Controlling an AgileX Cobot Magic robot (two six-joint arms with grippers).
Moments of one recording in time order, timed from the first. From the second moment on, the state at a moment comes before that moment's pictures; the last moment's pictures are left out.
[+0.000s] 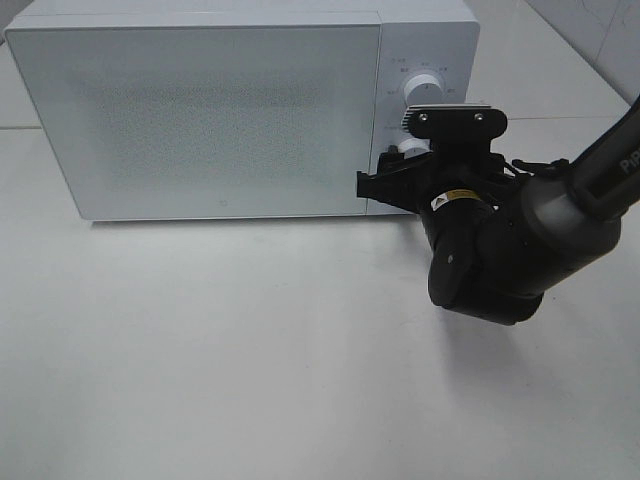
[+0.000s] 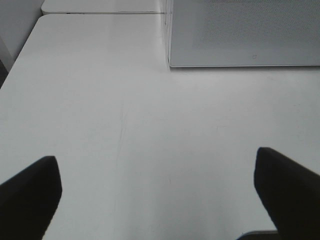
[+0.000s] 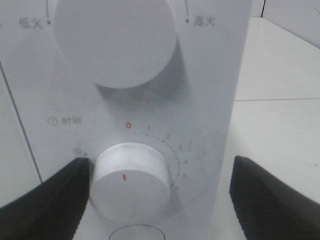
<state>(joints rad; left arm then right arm) 0.11 0.00 -0.52 -0.15 1.09 0.12 0.62 2.08 -0.79 0.75 -1.21 -0.28</state>
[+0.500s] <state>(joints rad) 0.11 0.00 -0.52 -0.15 1.09 0.12 0.66 2.08 -0.79 0.75 -1.21 -0.28</state>
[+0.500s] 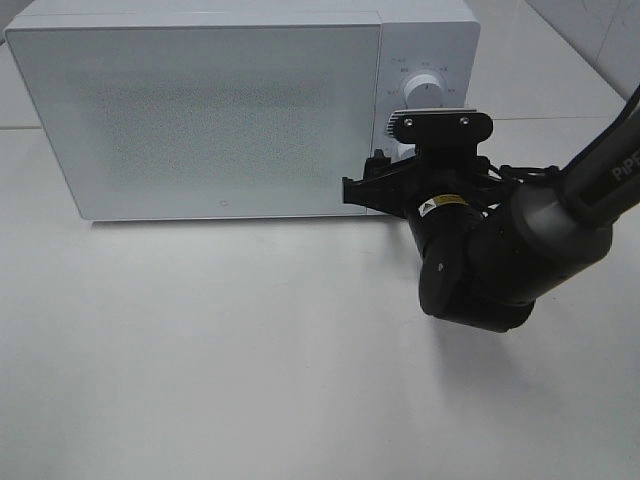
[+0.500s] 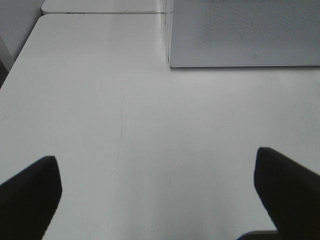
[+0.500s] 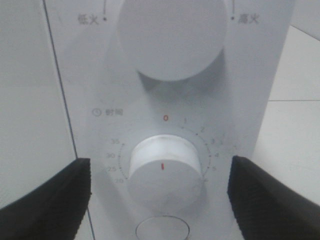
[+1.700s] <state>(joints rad) 0.11 0.00 -0.52 -0.15 1.09 0.12 0.64 2.09 -0.81 0.73 -1.21 -0.25</state>
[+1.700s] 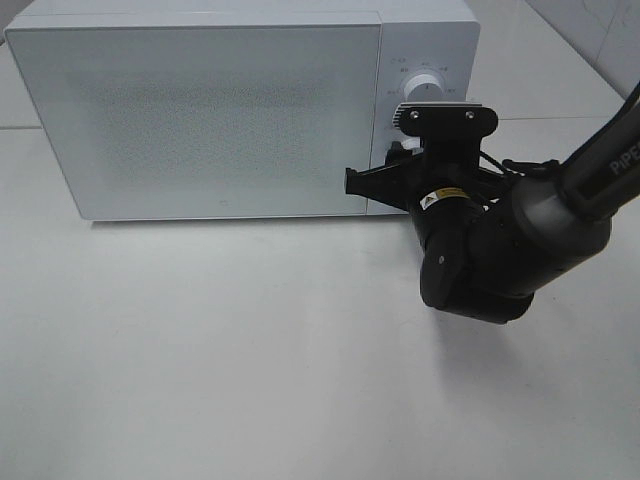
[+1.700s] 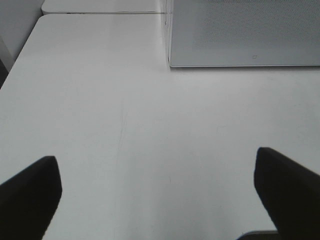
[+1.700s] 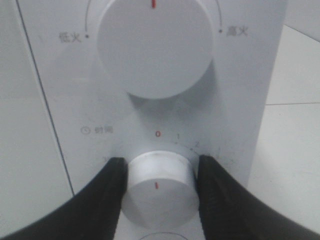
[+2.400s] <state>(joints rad) 0.11 0.00 -0.52 -0.15 1.09 0.12 0.64 2.09 -0.81 0.74 -1.22 -0.10</state>
